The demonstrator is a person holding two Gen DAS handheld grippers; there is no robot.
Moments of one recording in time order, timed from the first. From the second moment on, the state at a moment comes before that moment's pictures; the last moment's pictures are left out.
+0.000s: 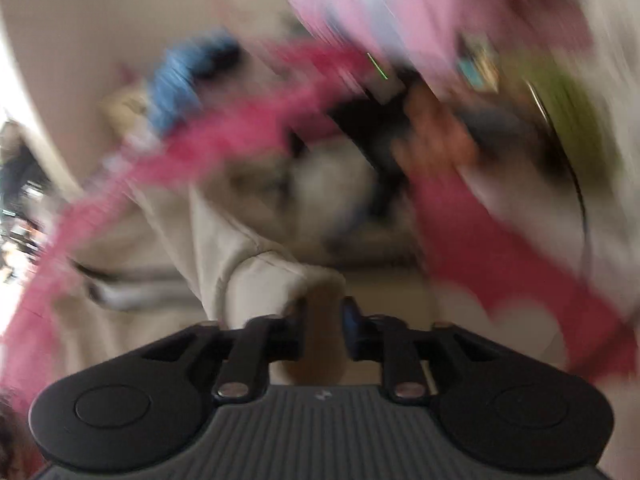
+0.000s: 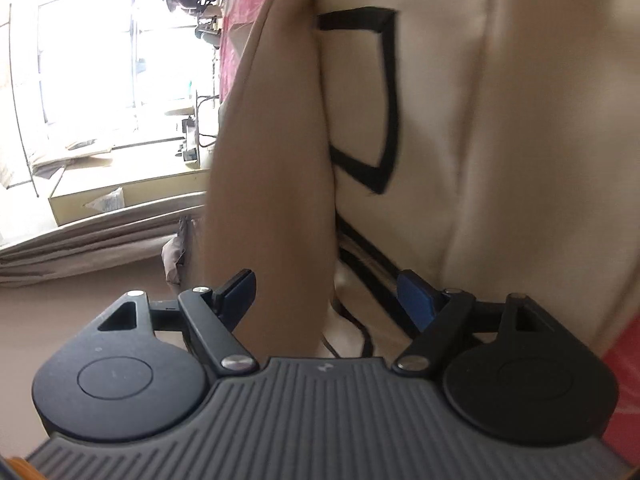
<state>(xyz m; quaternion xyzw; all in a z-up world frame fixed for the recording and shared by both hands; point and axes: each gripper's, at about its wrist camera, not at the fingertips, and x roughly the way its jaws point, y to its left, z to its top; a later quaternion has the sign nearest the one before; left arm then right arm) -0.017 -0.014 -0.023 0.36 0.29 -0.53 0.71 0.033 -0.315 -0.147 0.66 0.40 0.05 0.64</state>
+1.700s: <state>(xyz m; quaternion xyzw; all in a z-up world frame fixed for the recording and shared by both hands) 0.207 0.050 0.033 -0.05 0.45 -0.27 0.85 0.112 -0.236 -0.076 0.60 0.34 0.23 0.68</state>
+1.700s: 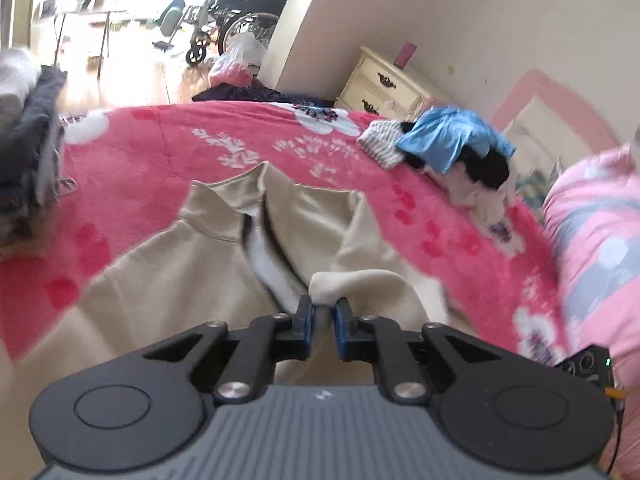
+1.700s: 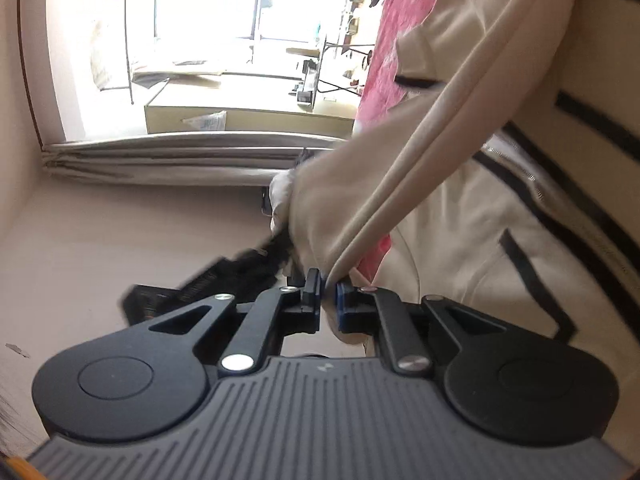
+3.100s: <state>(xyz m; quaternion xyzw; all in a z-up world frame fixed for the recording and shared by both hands) 0.408 -0.189 -0.130 -0.10 0.51 -0.32 0.80 0.155 -0.436 -0.190 0.68 0.20 0.05 0.70</state>
